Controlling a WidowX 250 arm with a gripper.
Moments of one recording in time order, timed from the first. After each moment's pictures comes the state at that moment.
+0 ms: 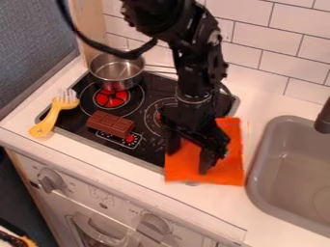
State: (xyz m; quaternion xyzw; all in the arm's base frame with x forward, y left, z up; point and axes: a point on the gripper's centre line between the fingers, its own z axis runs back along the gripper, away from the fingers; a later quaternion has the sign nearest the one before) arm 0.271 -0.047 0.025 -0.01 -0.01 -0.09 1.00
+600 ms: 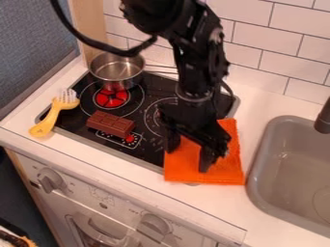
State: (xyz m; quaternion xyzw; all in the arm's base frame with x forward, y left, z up) arm 0.276 -0.045 0.034 -0.01 -0.02 -0.09 1.00
